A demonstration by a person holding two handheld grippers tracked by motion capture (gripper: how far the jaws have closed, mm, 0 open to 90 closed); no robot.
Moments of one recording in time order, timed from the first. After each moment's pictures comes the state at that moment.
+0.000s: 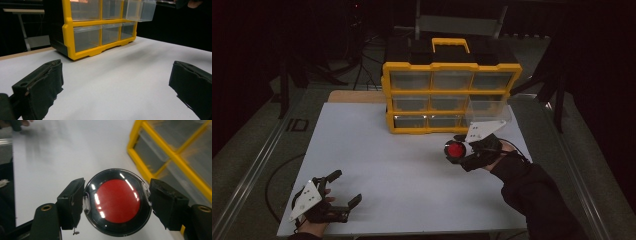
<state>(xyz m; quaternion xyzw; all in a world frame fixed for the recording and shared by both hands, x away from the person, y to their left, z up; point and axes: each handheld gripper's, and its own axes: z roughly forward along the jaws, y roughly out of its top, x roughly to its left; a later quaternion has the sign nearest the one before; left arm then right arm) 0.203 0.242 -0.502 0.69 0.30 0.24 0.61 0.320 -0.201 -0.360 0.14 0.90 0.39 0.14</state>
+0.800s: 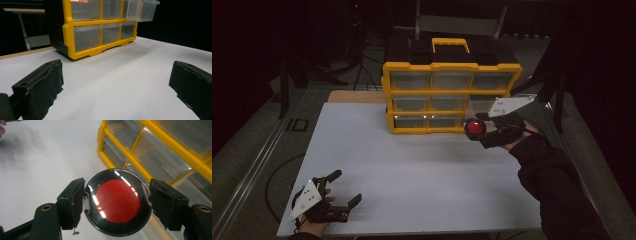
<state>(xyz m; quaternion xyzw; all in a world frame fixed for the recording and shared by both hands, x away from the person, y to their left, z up) 0.204 0.242 -0.503 0.69 0.31 0.24 0.61 0.348 -0.244 -0.317 0.20 0.88 0.39 0.18</state>
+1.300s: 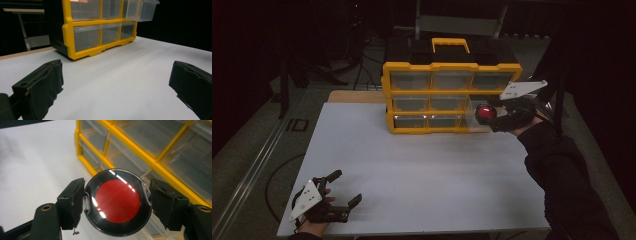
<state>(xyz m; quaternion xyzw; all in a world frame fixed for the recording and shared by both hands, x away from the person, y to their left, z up) 0.204 0.241 -0.503 0.69 0.30 0.24 0.61 0.372 -0.267 -0.297 0.24 0.86 0.39 0.21</state>
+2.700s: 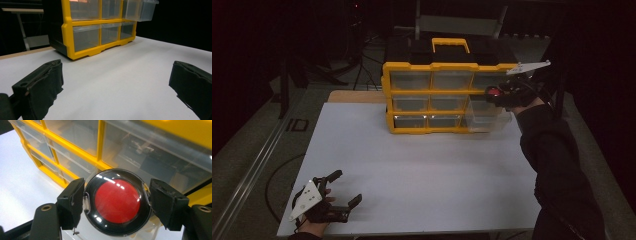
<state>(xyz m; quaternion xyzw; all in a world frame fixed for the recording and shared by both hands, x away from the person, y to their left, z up) 0.204 0.241 -0.503 0.69 0.30 0.24 0.61 0.433 -0.289 -0.298 0.38 0.82 0.37 0.23</state>
